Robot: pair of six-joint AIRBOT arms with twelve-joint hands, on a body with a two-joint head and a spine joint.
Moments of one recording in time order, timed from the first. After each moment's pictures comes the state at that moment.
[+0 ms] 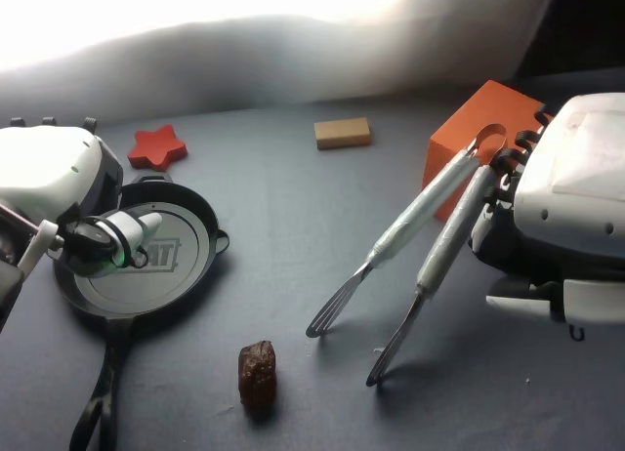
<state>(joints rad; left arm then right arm) 0.56 -0.90 0.73 -1.20 -1.07 1.94 -0.26 -0.69 0.66 -0.79 0.11 -0.50</state>
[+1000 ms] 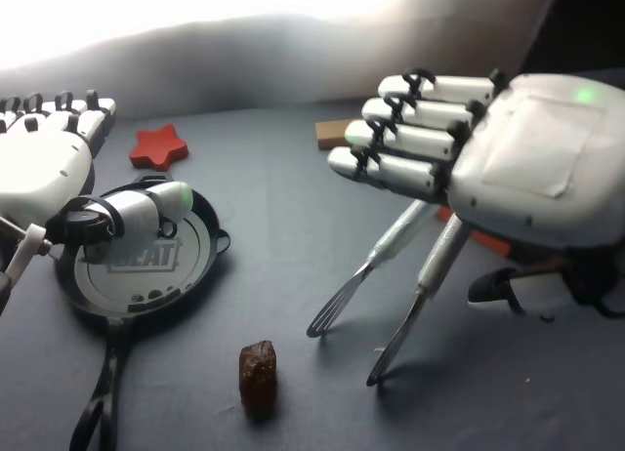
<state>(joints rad) 0.56 -0.88 0.70 -1.23 -1.08 1.93 -0.25 -0.83 0.66 0.71 0.17 -2.15</state>
